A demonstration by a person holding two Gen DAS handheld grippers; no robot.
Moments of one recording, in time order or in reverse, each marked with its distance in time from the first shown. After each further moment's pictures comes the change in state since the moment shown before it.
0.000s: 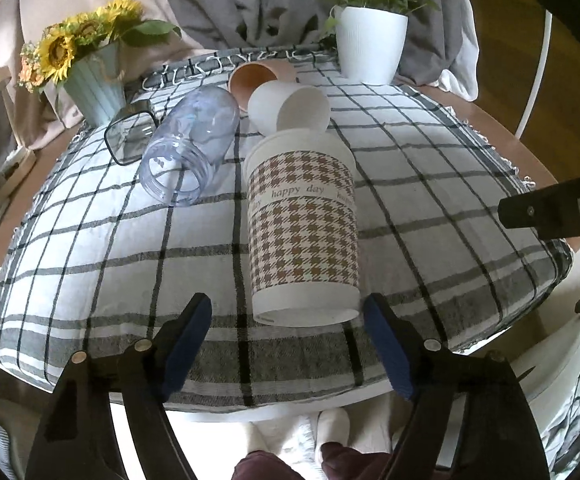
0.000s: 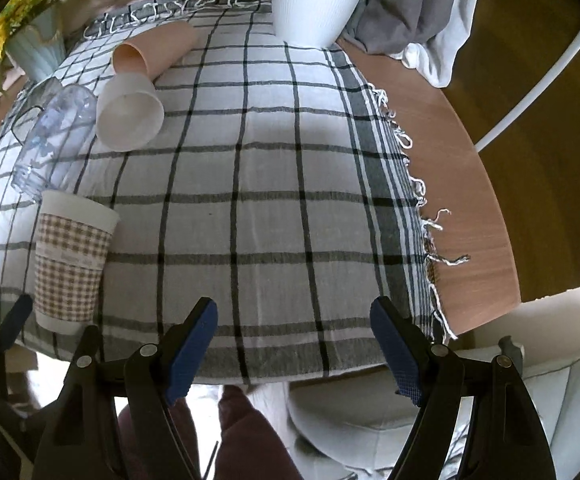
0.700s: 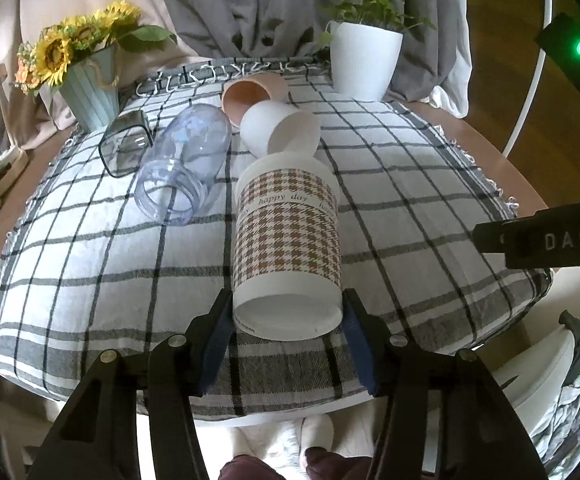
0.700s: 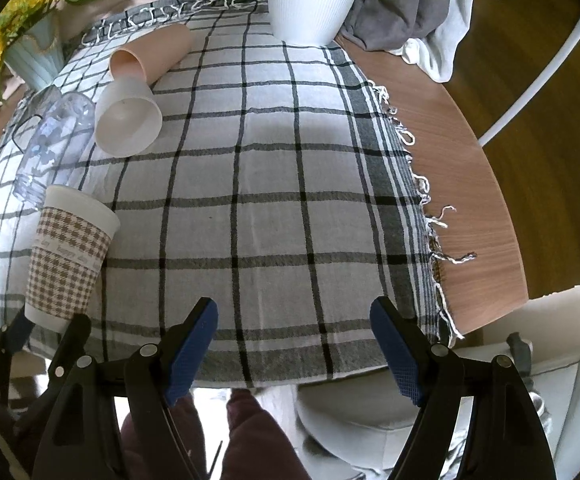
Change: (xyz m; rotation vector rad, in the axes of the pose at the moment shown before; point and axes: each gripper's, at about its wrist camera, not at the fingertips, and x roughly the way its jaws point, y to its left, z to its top) left arm -0.013 0.001 0.016 -0.025 -0.015 -0.058; right arm 0.000 -0.002 0.003 0.027 0.000 0.034
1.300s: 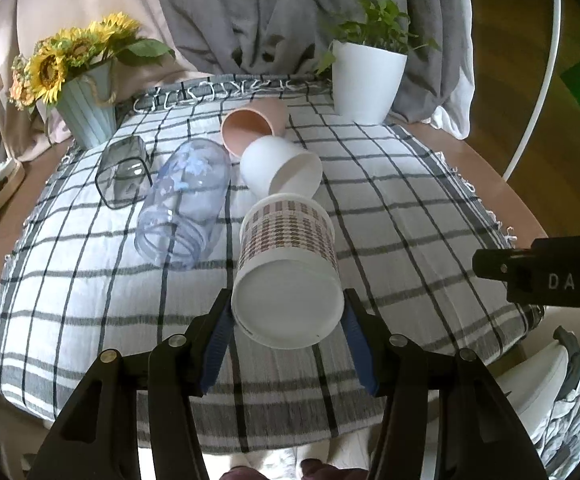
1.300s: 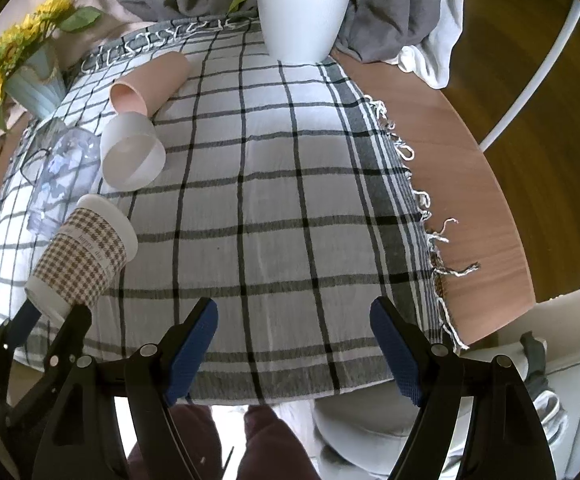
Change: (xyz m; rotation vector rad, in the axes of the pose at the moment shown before) left arm 0.001 0.005 0.035 -0.011 -0.029 -0.012; right arm -0.009 -0.009 0.014 0.057 -0.040 0.047
